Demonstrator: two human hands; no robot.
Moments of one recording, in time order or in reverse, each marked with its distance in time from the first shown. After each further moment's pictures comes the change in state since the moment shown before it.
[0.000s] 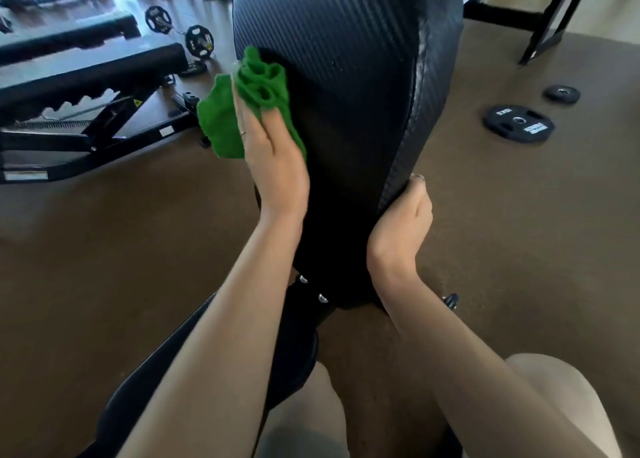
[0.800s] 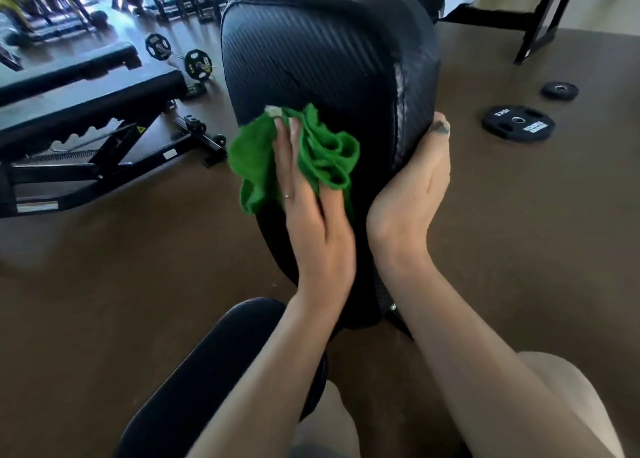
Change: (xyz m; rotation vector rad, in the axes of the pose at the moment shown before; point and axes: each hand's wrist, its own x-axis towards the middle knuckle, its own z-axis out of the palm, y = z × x) left_hand -0.071 0.034 0.010 0.098 -0.179 0.176; right_hand 0.011 -0.065 0.013 0.238 -0.045 -0.349
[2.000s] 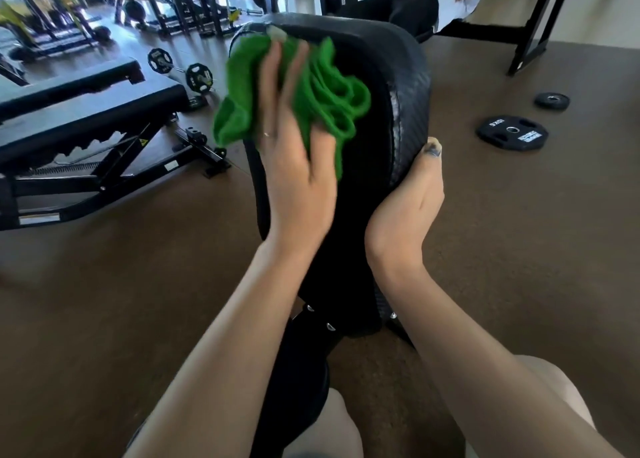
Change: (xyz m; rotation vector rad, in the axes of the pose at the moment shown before) left_hand 0.082 0.017 -0.007 0.128 -0.068 0.310; right_hand -0.007 0.008 0.001 -0.009 0.022 0.008
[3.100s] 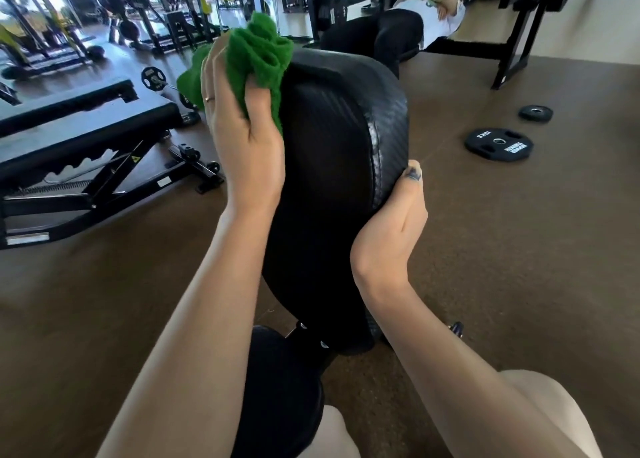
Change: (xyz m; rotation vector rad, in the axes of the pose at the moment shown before) left_hand 0.062 -0.032 -0.011 -0.097 0.177 -0.074; right_hand 0.001 0.002 -0.001 -0.043 -0.007 -0.041
